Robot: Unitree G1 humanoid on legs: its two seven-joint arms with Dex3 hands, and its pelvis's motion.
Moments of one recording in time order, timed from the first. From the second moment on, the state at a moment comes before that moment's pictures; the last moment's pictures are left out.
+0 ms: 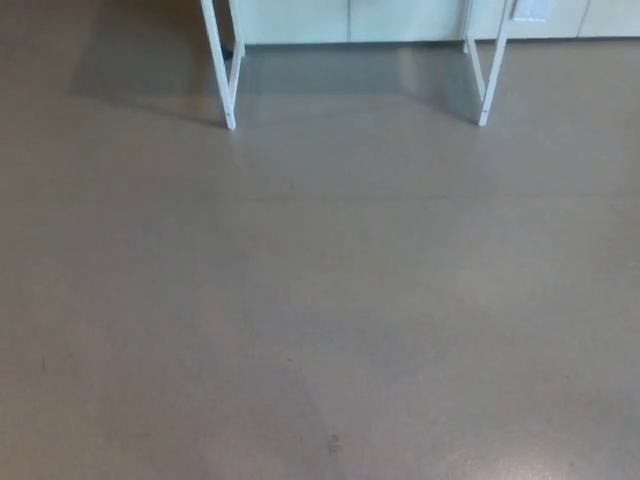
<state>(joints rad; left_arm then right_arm) 0.30 0.34 0.32 0.70 -0.17 0.06 -0.31 0.40 -0.32 -0.25 0.49 0.06 0.00 0.18</state>
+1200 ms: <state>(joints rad) 0.30 0.34 0.41 0.50 -0.37 0.16 -0.52 0.35 -0.34 -0.32 0.32 0.21 0.05 0.33</state>
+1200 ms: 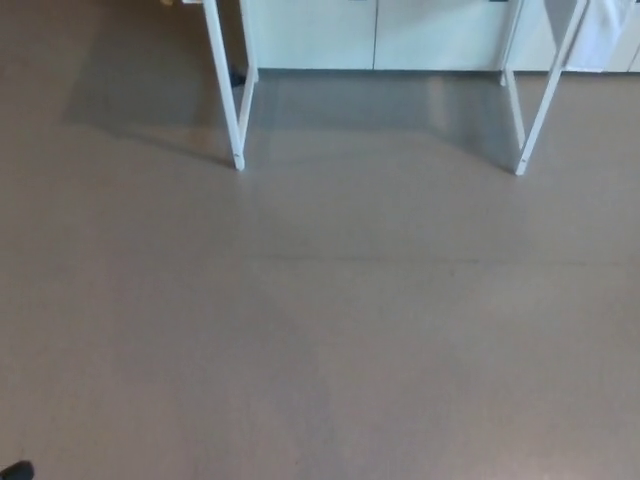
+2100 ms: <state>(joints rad) 0.31 0.36 0.37 0.47 -0.36 0.17 -0.49 0.36 -0.36 -0.30 0.30 0.21 0.11 0.34</state>
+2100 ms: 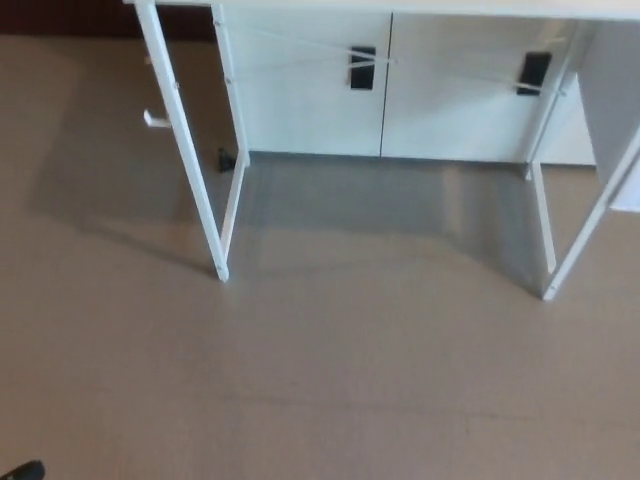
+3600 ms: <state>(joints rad) 0.39 0.42 0.28 0.48 -0.28 0.15 -0.47 0.50 -0.34 -0.27 0.34 0.17 0.00 0.30</state>
